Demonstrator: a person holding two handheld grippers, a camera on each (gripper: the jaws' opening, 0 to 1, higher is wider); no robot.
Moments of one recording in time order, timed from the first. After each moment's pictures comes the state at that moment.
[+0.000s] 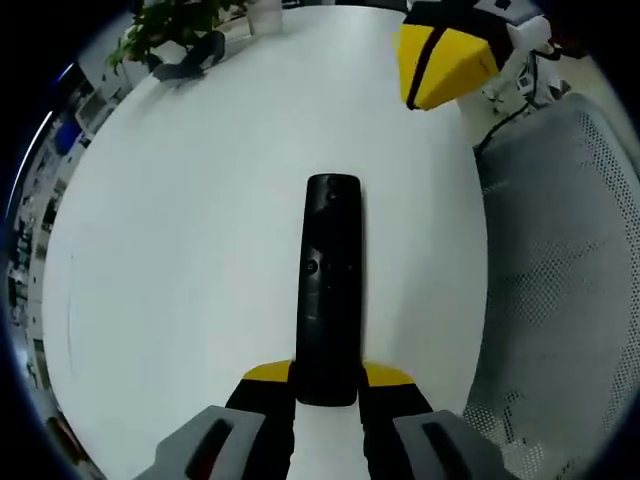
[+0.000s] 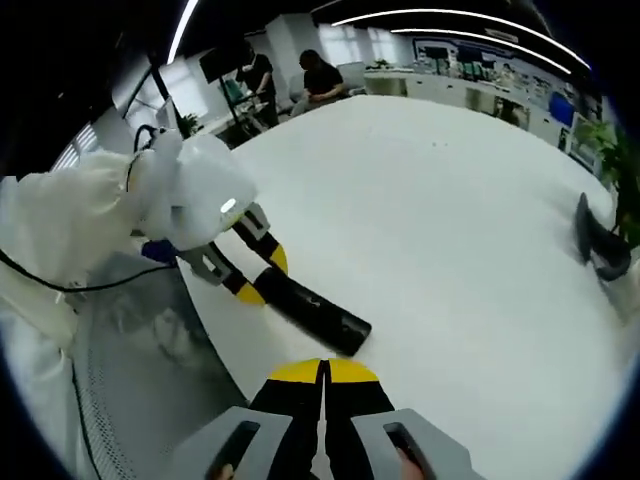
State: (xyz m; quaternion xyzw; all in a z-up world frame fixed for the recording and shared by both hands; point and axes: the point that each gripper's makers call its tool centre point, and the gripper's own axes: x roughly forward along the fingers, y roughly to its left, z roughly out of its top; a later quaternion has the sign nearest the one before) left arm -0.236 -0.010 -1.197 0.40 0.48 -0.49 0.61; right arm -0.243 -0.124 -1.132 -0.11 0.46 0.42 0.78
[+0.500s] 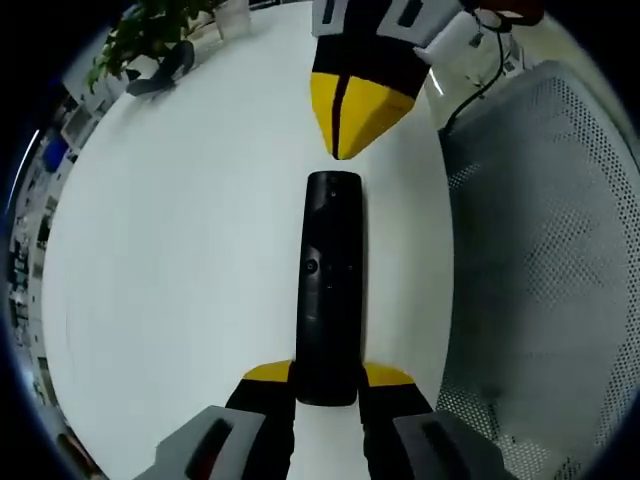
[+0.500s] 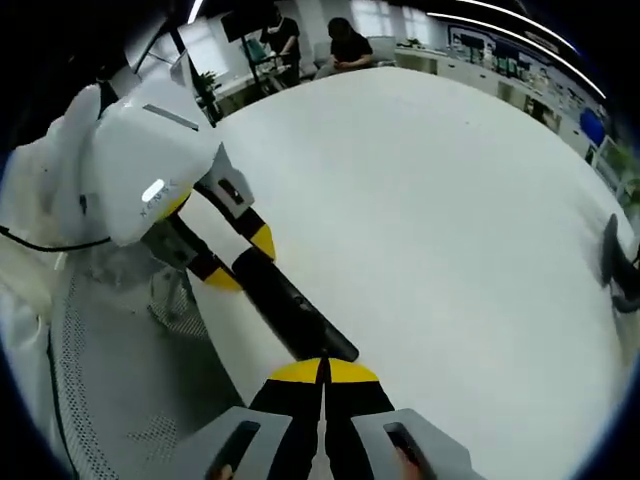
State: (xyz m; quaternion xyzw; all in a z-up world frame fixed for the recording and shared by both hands) left arm -0.260 -0.013 -1.198 0.42 0.48 -0.50 0.59; right arm -0.252 -0.113 -1.166 -0.16 0.49 0.45 0.73
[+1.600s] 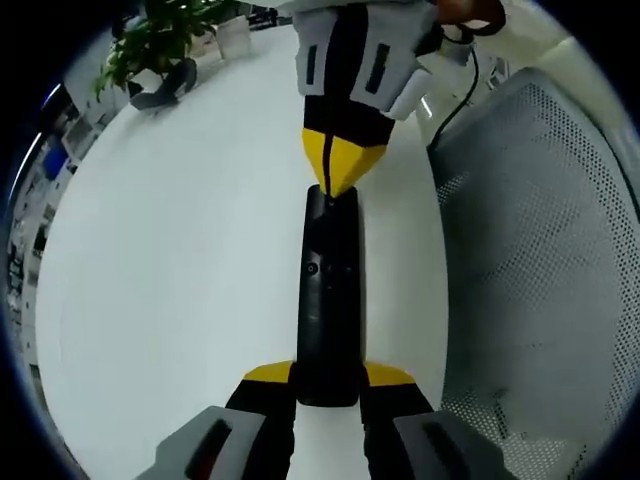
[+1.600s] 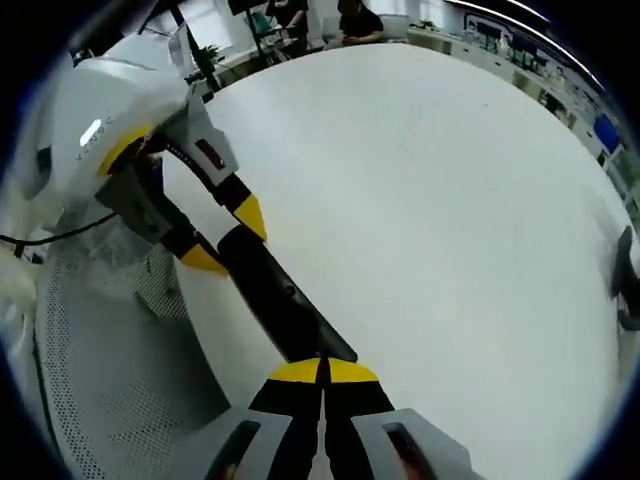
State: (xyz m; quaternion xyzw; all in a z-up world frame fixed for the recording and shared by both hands) left arm -0.259 -0.011 -1.196 0.38 0.44 -0.54 0.61; right arm -0.245 -0.111 -1.184 -0.19 0.53 0.45 0.70
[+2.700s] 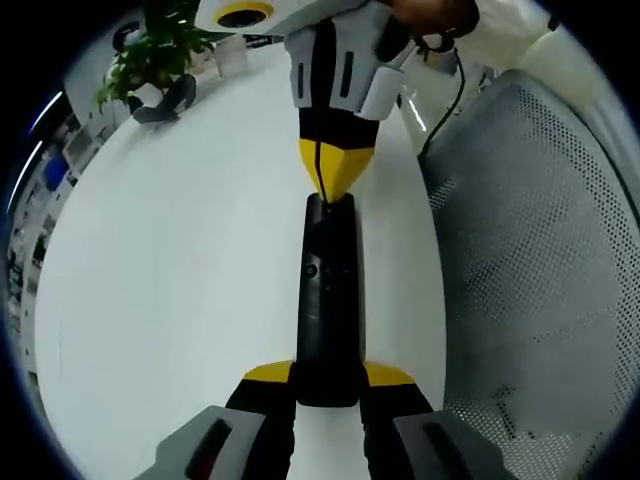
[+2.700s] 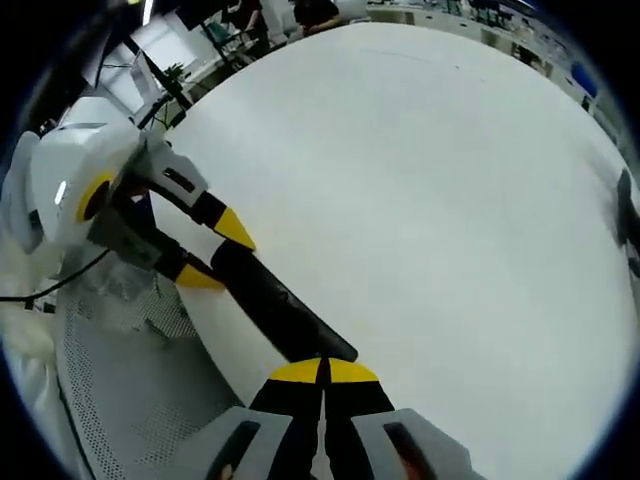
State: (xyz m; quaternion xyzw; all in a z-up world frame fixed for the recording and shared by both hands) left arm -0.259 -0.014 -1.196 0.37 0.41 -0.56 0.62; right arm -0.250 -0.109 -1.185 -0.12 0.58 0.41 0.70
